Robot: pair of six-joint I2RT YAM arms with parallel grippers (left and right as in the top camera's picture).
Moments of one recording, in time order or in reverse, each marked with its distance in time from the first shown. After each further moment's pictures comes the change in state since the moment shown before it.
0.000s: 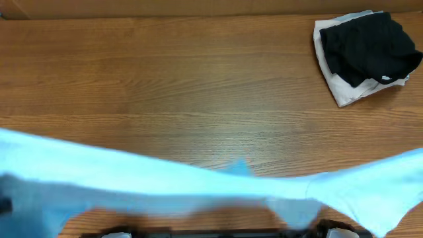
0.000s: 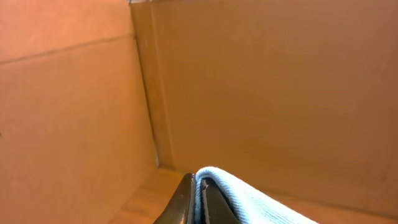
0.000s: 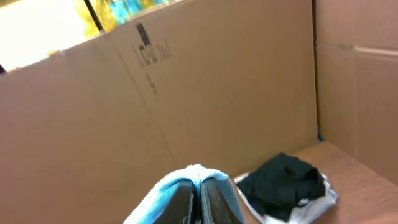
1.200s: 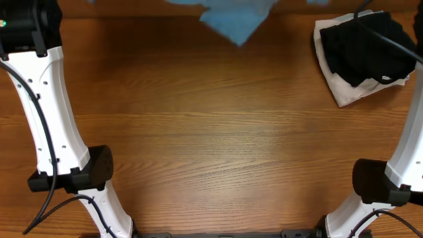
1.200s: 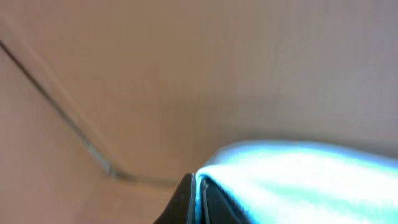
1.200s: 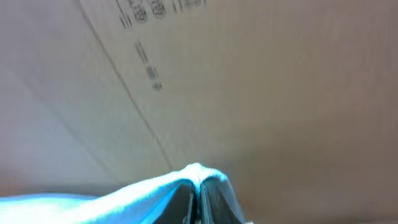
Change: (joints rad) left arm 0.014 0.779 -0.032 0.556 0.095 0.061; right arm 0.105 0.694 -0.202 0.786 -0.177 -0.116
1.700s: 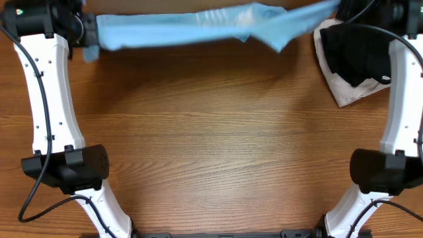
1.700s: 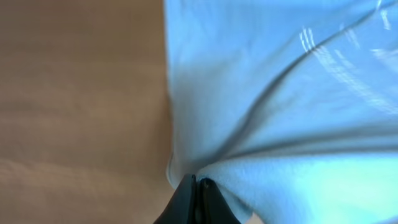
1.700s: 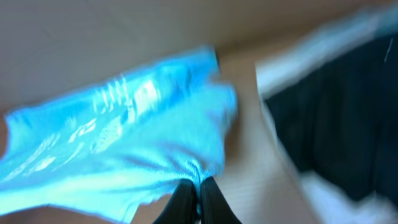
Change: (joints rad) left arm 0.048 -0.001 -0.365 -0.420 0.125 -0.006; right arm 0.000 0.084 -0.266 -0.422 0.001 -0.032
